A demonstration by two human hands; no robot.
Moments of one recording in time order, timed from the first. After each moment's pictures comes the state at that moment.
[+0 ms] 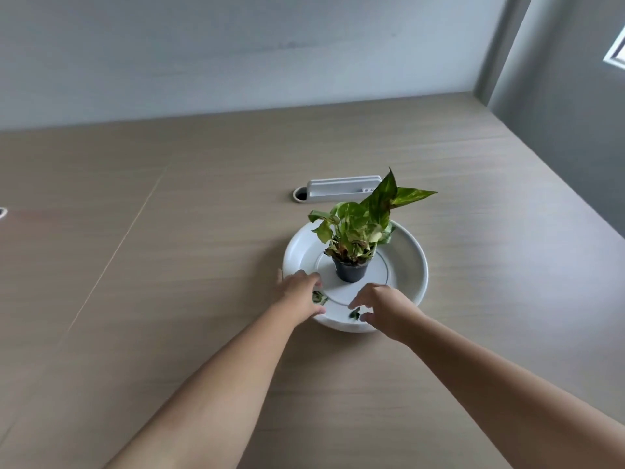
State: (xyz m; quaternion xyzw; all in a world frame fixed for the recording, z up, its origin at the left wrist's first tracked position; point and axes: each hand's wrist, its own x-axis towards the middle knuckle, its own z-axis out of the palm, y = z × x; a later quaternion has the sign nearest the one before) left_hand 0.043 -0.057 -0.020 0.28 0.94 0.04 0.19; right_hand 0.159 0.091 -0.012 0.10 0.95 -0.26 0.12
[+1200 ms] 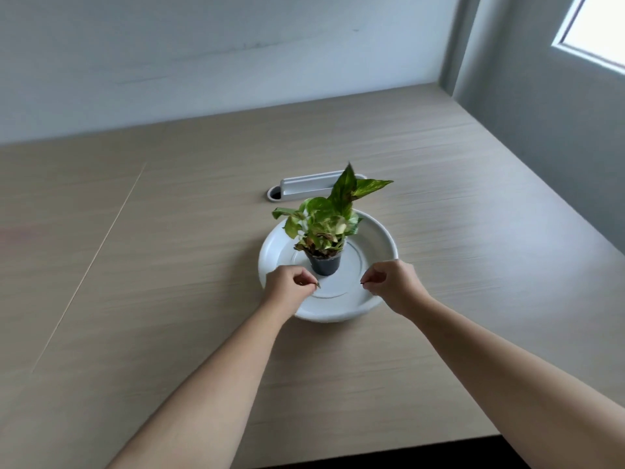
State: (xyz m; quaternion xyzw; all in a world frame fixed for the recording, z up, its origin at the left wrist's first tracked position) left_hand 0.076 -0.043 -0.002 0.18 0.88 0.39 0.18; right_hand 0.191 0.130 -0.002 0.28 0.85 -0.44 -0.06
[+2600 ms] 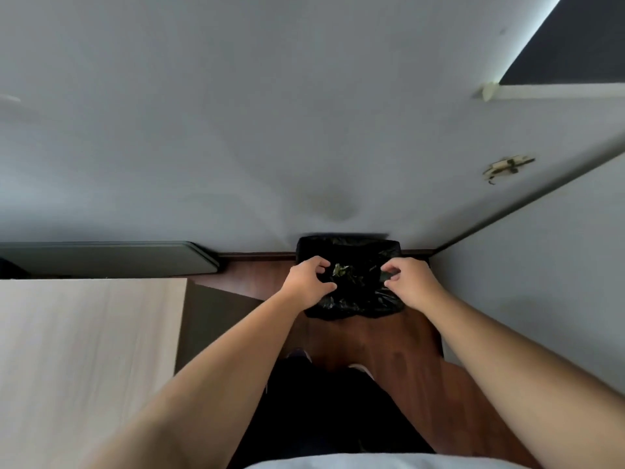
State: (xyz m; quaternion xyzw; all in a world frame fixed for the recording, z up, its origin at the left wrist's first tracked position) left_hand 0.668 0.405 -0.169 0.68 0.52 -0.10 0.50; right_hand 0.856 0.305 -0.169 0.83 0.40 -0.37 -0.09
